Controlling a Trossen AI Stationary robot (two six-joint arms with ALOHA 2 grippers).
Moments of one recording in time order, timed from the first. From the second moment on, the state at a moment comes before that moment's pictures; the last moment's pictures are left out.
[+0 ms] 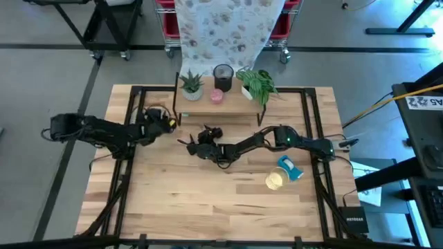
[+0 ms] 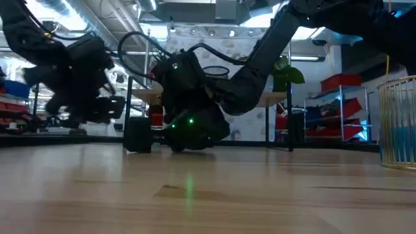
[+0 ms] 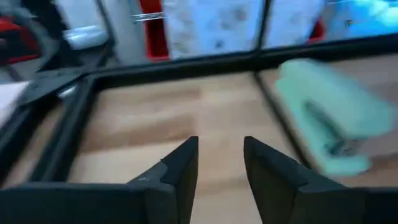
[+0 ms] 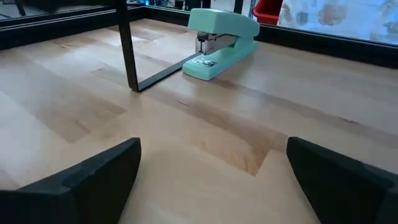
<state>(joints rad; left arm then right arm) 0.37 1.19 0.20 0.30 -0.90 -0.55 0.04 2.55 1.58 0.49 0.93 0.42</state>
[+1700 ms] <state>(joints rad) 1.15 1.35 0.27 0.62 0.38 0.34 0.04 2.54 1.58 0.47 0.87 0.42</state>
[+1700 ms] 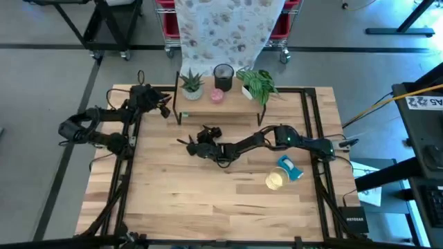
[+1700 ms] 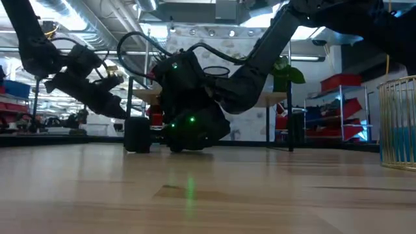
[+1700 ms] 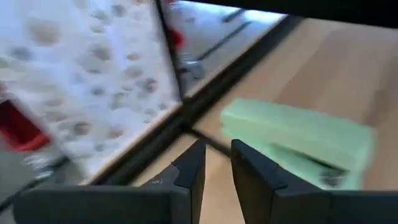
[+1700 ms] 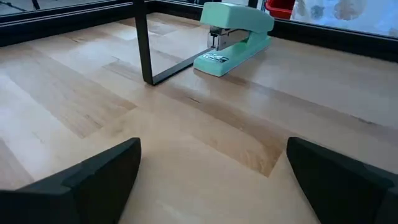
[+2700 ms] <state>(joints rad) 1.16 1.64 0.36 0.75 0.59 0.19 0.04 2.54 1.57 0.50 0.85 0.42</state>
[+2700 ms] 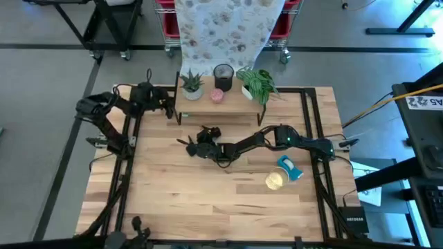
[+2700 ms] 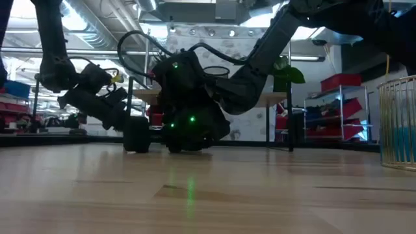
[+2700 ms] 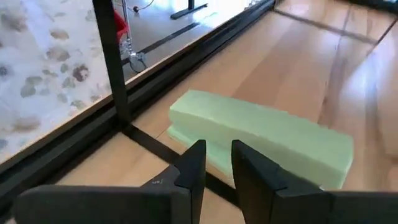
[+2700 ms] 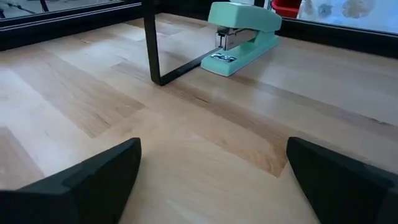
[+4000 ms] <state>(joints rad) 1.00 1.59 0.41 0.50 0.43 0.22 -0.02 2.54 1.58 0.52 0.79 0.29</state>
